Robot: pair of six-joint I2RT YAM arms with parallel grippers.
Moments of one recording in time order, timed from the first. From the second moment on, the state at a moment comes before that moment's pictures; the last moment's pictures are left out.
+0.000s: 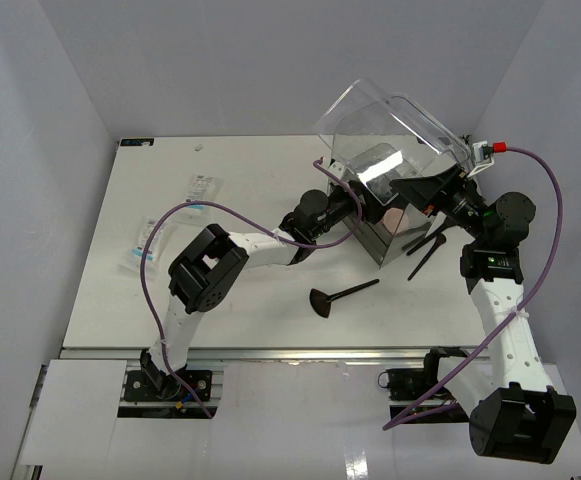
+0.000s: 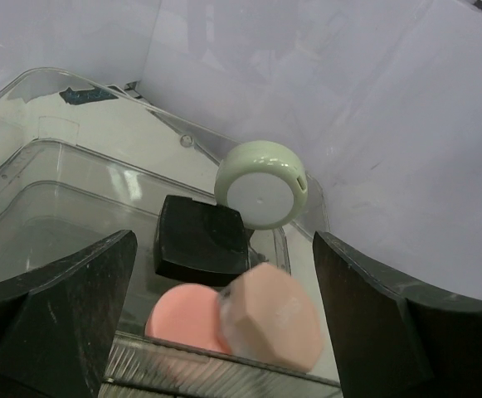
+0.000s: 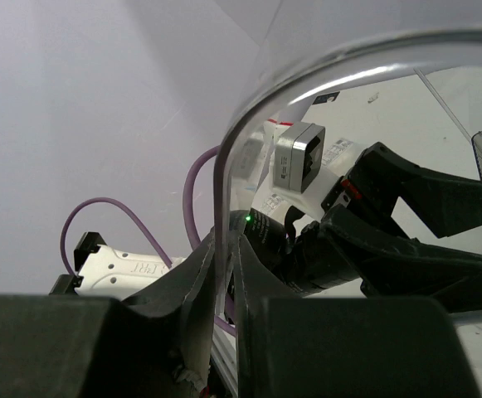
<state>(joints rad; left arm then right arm) -0.85 2.15 1.42 0.92 0.08 -0.42 -0.06 0.94 0.81 0.41 -0.89 1.05</state>
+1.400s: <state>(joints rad) -0.27 0.99 0.66 -0.60 -0.39 -0.69 -0.07 0.91 0.79 0.41 -0.89 1.07</state>
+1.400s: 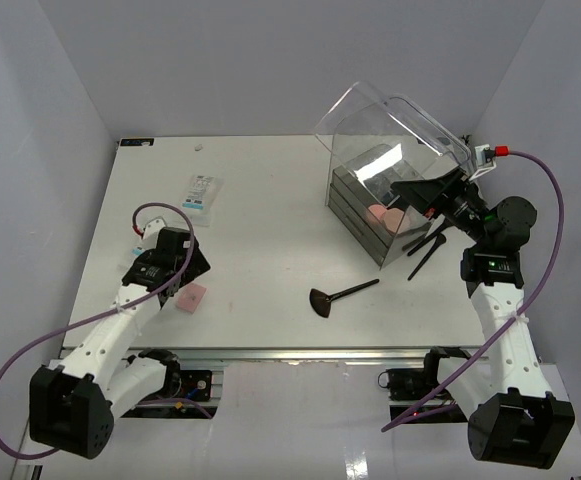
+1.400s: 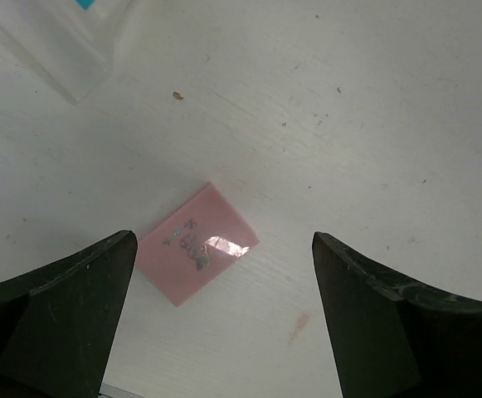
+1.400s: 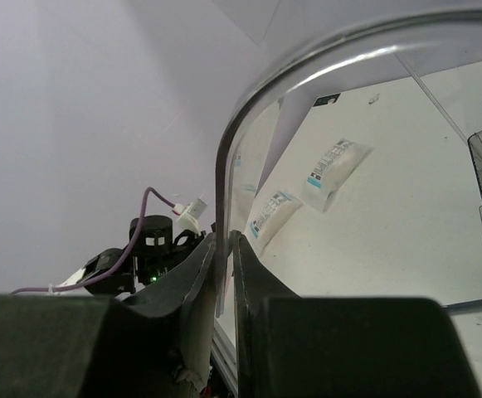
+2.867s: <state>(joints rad) -0.16 1.11 0.72 -0.79 -0.27 -1.08 -0.07 0.87 0.71 0.55 -0.90 1.18</state>
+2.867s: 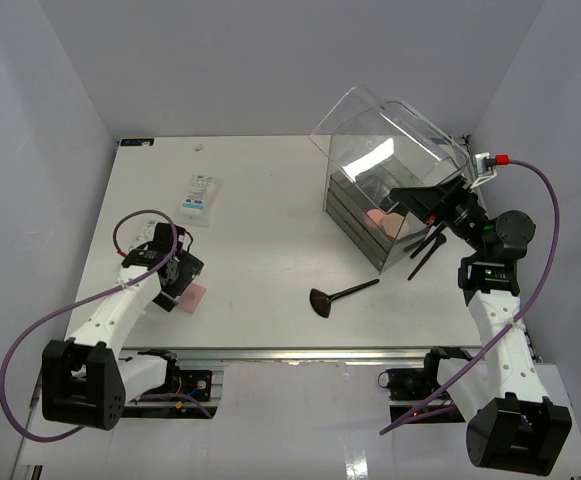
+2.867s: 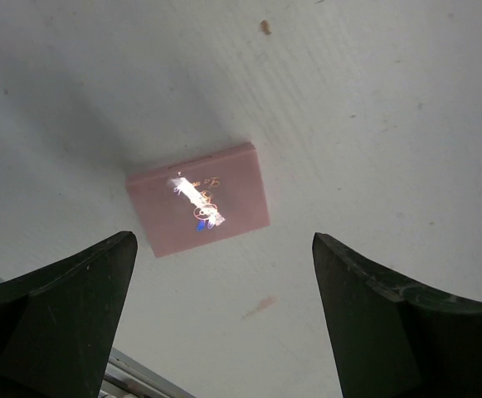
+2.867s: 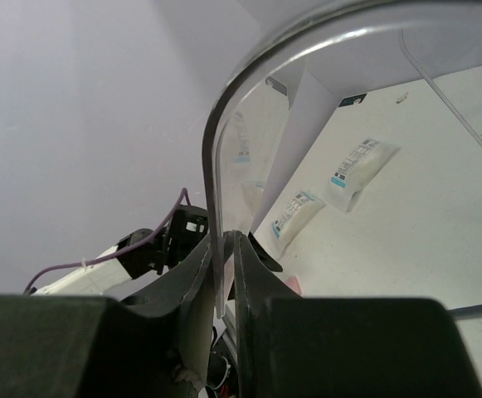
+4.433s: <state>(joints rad) -0.15 1.37 0.71 -0.76 -0.25 -1.22 -0.09 0.86 0.69 0.57 -0.92 1.18</state>
